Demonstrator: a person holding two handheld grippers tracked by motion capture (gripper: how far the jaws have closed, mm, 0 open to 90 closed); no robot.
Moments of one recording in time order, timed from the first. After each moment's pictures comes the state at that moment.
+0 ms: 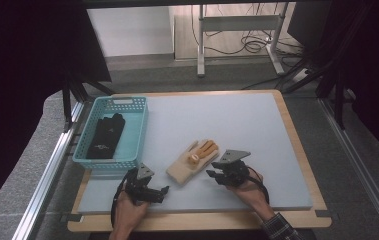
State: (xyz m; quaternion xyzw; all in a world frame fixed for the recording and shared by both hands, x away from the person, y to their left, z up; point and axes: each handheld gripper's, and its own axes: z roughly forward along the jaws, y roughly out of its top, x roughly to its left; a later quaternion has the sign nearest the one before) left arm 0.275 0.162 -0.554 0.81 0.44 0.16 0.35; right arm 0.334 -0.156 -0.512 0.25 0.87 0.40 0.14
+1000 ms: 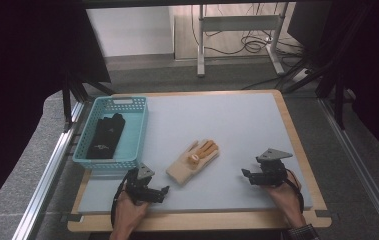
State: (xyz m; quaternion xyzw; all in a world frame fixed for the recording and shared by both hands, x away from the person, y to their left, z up) left arm 0.275 0.161 -0.554 0.81 0.44 0.16 0.35; right arm 0.340 -0.258 -0.518 0.37 0.84 0.36 0.19
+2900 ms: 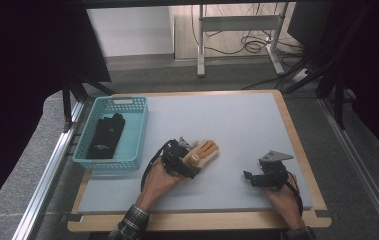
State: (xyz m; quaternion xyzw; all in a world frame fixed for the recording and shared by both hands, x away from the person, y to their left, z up) left arm 0.365 0.066 -0.517 0.87 0.36 0.08 0.31; right arm 0.341 -0.266 -0.531 0.38 0.83 0.35 0.19
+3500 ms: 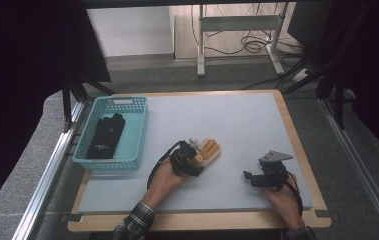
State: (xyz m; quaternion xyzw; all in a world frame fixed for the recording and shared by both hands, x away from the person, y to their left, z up) left arm 0.369 0.045 -0.520 0.89 0.35 0.09 0.28; right arm 0.341 -0.266 -0.531 0.38 0.83 0.35 0.19
